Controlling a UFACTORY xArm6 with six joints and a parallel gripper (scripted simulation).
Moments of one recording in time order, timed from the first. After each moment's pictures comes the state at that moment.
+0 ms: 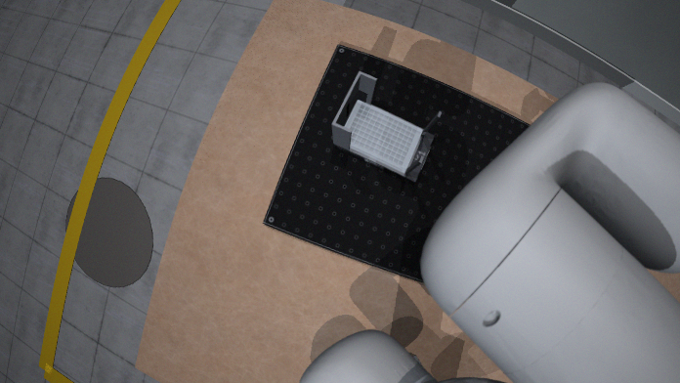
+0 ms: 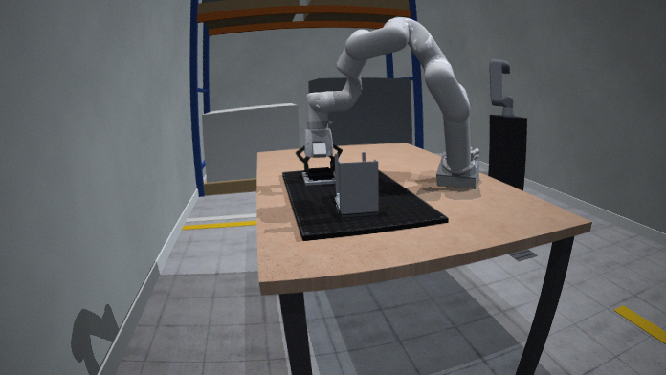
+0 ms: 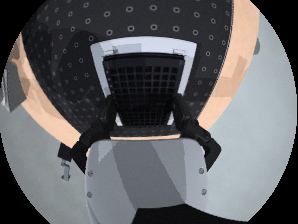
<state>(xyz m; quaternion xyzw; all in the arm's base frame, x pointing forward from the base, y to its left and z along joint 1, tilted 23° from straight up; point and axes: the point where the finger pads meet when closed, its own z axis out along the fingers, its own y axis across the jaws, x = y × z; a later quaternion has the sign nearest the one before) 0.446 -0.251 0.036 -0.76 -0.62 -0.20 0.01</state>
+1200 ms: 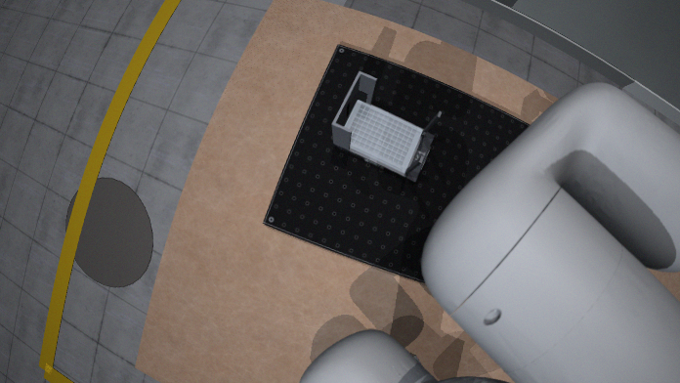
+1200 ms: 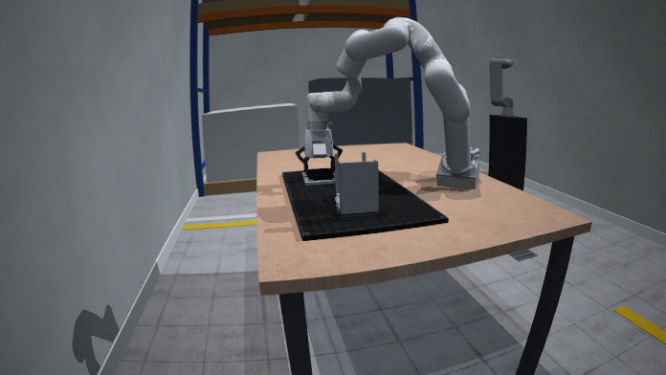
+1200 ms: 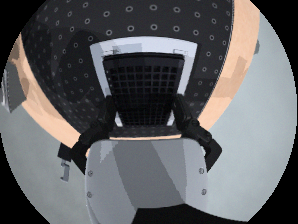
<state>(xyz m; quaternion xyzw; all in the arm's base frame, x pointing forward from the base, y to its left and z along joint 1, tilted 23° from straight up) 0.446 -0.251 0.035 -0.76 -0.62 -0.20 0.01</state>
